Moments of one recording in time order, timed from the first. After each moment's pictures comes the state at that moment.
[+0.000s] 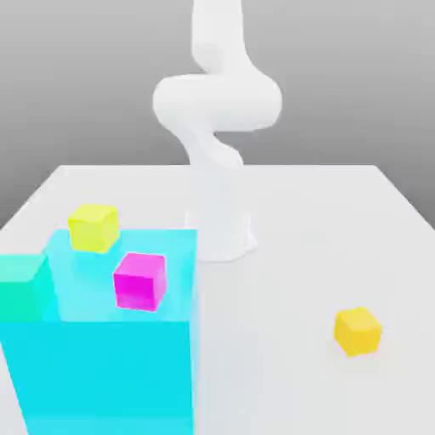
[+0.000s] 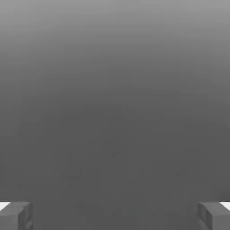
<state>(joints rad) 0.01 -0.71 0.05 -2.34 0.00 2.35 0.84</state>
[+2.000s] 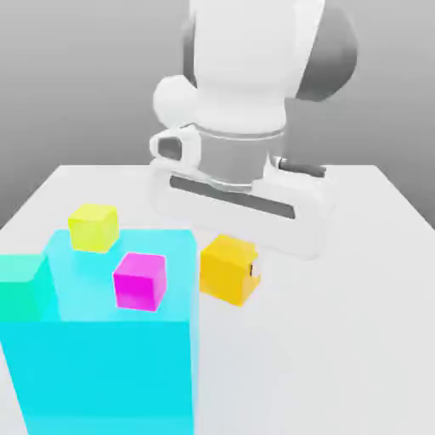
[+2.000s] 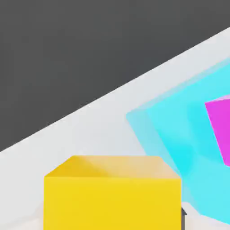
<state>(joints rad) -0.16 -0.20 0.08 -2.33 0.00 2.13 1.37</state>
